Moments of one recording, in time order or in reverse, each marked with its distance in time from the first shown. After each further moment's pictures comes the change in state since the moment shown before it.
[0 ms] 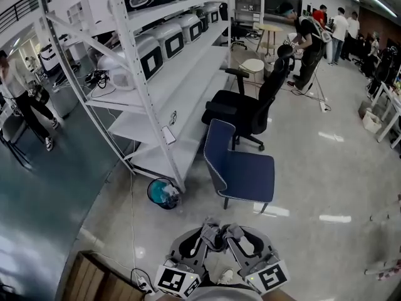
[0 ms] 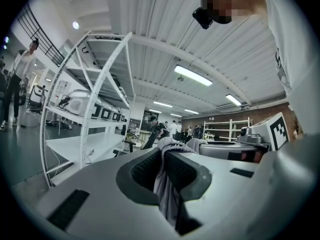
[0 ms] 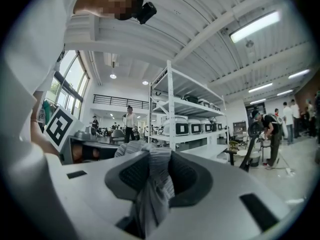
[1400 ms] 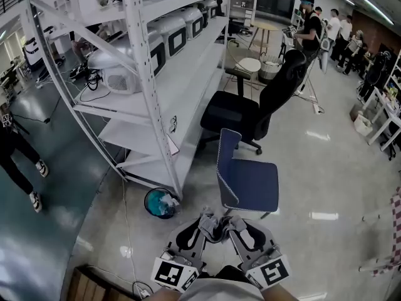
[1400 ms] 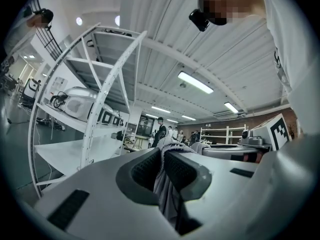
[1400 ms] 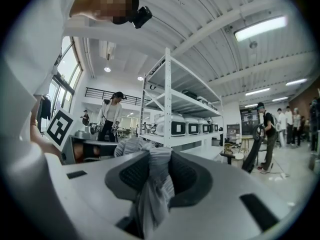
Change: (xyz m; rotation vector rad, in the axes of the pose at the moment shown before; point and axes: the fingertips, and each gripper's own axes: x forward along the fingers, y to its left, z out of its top) left arm 0.065 0.169 0.040 -0.031 -0.065 -0.074; right arm 0.173 -0.012 0.006 -0.042 0.041 -0.090
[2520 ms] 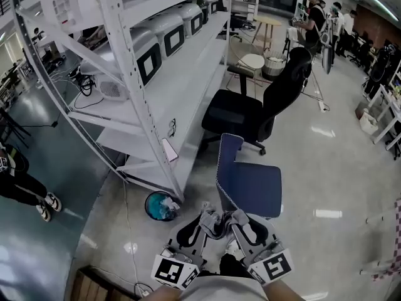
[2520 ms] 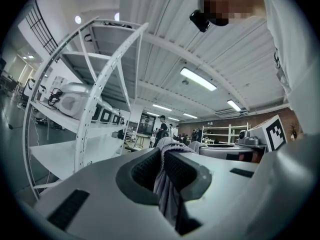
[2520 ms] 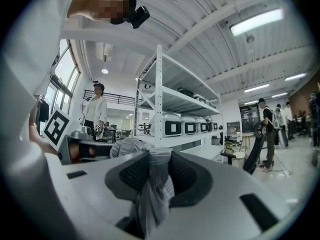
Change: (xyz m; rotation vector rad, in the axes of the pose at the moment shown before) left arm 0.072 0.024 0.002 0.004 0.024 0.012; right arm 0.049 -0.069 0.001 0.001 0.001 0.013
